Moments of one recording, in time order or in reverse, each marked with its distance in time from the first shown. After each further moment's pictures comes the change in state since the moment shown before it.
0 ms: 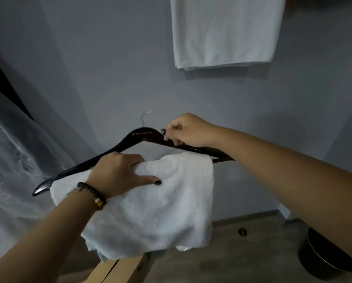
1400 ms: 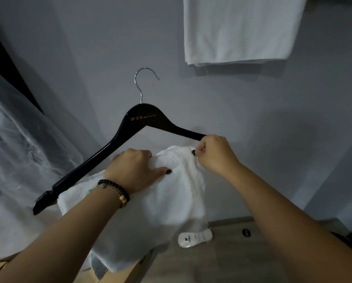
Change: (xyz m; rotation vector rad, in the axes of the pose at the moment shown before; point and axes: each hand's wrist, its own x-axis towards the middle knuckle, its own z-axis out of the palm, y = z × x) left_hand 0.018 0.022 0.015 0.318 -0.152 -0.271; right_hand -0.016 0.058 0.040 -0.246 0.422 0.135
